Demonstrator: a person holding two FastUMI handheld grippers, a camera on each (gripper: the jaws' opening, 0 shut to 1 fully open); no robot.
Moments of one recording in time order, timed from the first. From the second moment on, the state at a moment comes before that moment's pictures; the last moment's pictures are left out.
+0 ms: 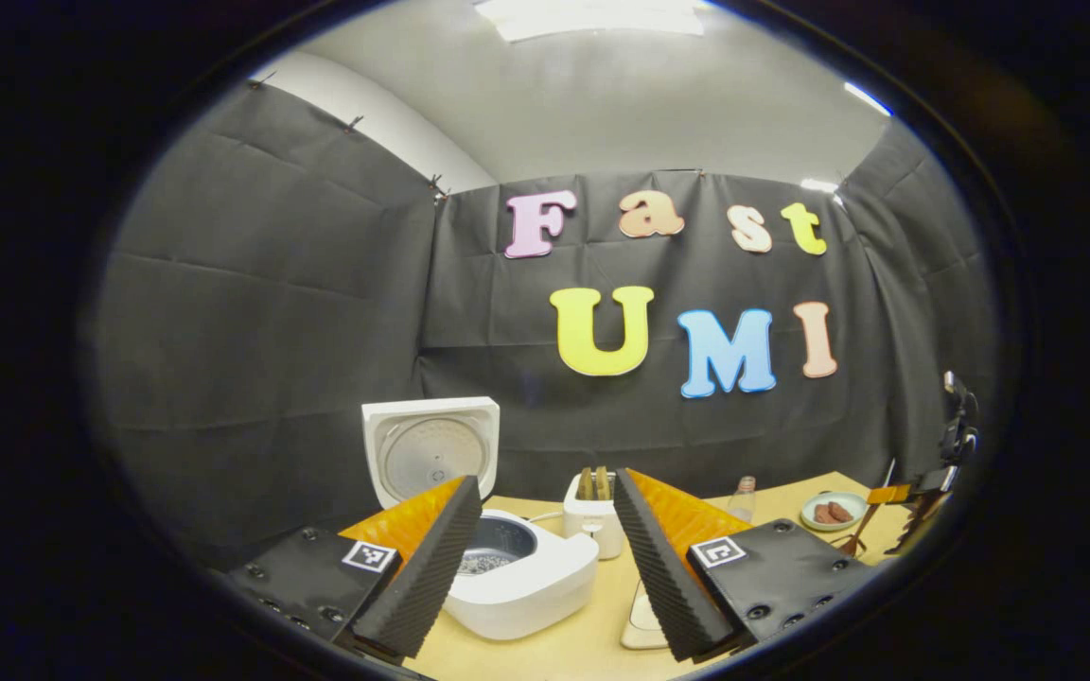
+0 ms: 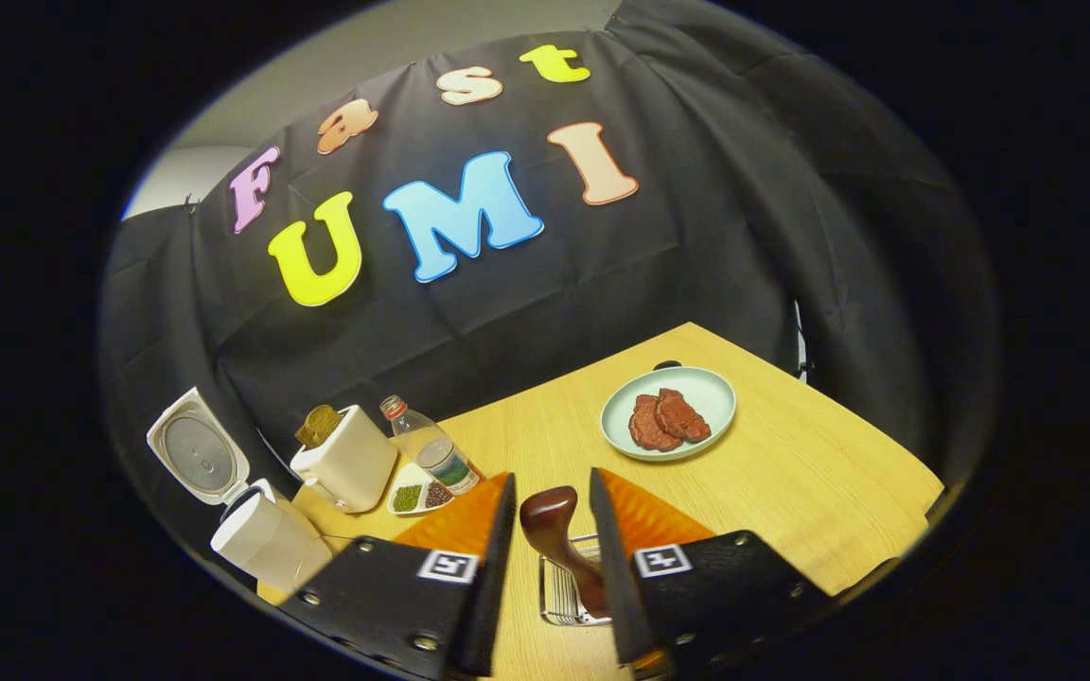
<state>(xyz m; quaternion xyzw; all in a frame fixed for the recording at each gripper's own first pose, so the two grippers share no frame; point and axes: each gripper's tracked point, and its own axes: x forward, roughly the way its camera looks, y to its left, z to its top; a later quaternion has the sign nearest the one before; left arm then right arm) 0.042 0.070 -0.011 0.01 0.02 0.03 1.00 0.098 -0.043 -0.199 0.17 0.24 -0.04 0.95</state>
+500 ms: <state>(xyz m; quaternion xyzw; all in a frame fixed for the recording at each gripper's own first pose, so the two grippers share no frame) 0.097 0.101 0.037 0.03 0.01 0.07 1.00 0.086 -0.063 -0.103 0.09 0.14 -0.07 0.98</state>
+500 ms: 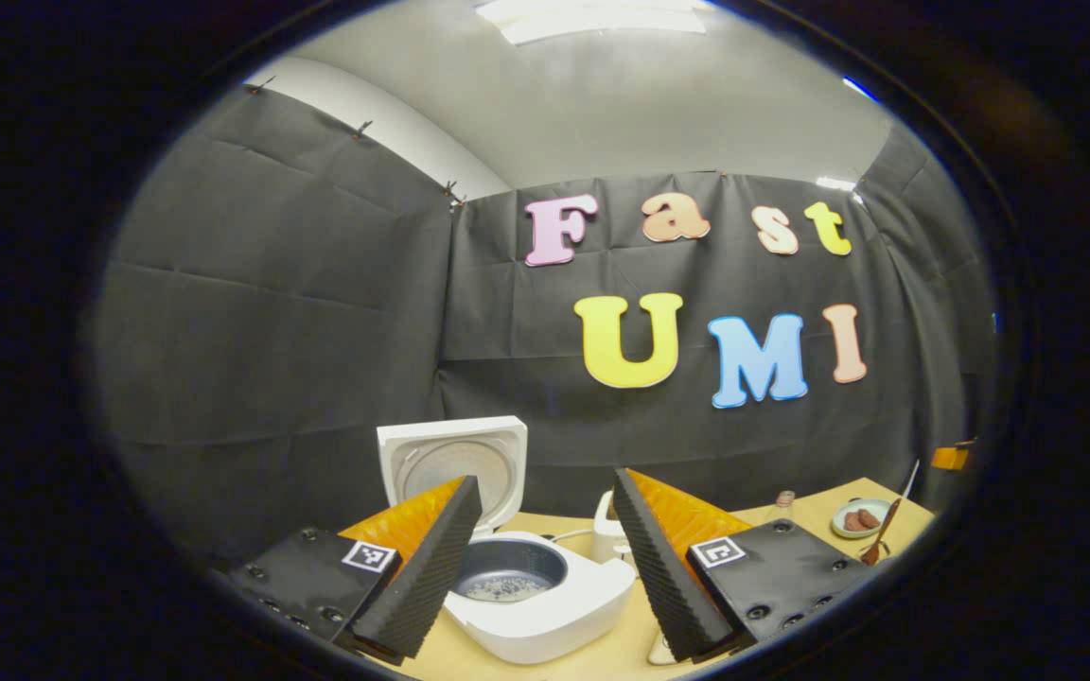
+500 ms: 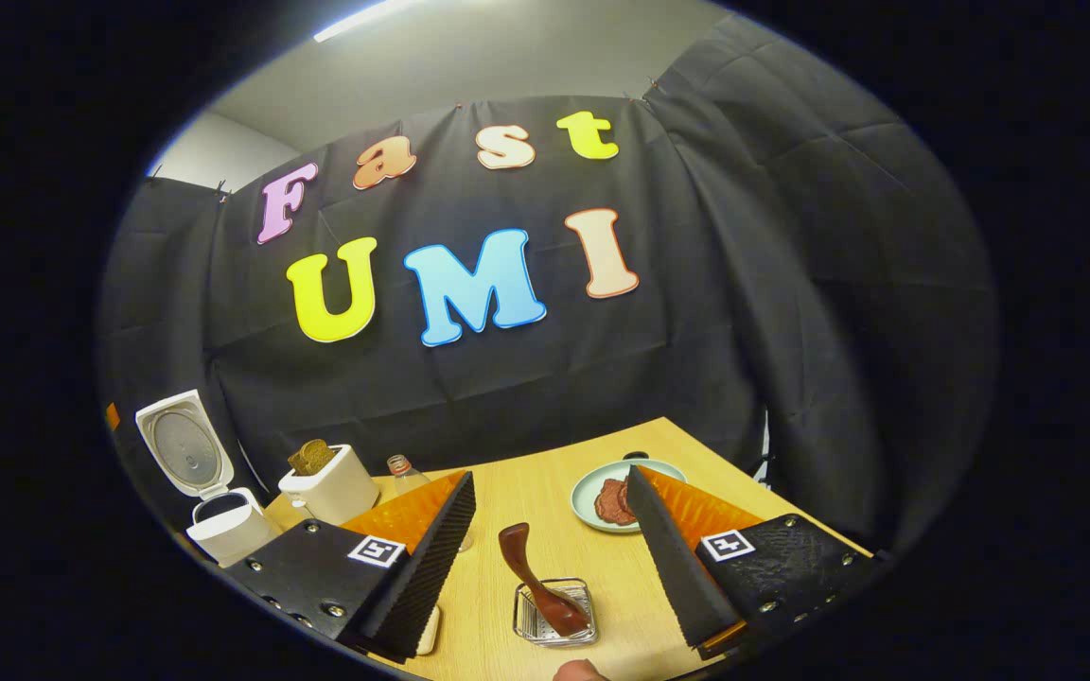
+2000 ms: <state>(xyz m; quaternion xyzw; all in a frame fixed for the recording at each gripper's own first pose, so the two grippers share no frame) 0.401 0.309 -0.019 0.00 0.11 0.20 0.97 0.002 -0.108 -0.087 0.04 0.13 -0.21 0.97</state>
